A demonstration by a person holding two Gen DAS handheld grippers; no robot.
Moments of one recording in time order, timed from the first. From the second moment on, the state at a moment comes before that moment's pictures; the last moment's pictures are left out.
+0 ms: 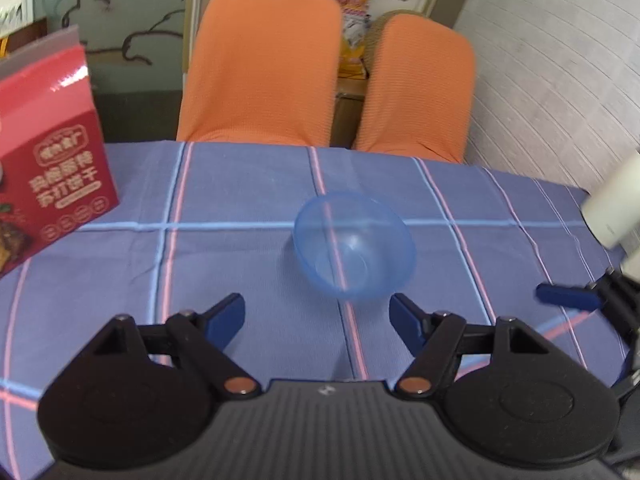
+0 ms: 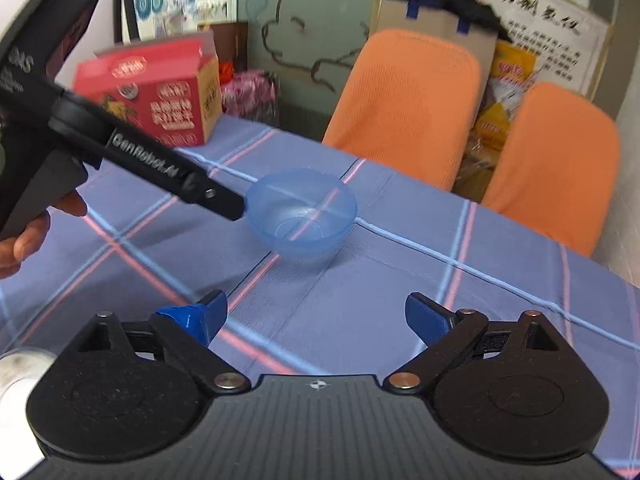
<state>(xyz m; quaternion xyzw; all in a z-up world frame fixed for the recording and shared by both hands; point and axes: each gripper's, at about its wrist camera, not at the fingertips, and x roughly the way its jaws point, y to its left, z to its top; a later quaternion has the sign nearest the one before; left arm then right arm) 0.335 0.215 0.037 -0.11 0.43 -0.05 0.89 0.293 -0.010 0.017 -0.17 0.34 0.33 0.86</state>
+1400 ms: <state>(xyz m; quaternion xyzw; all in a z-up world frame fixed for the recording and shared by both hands) 0.248 0.080 0.075 -0.07 0.38 -0.20 0.90 0.190 -0.088 0.067 -0.17 0.27 0.27 0.91</state>
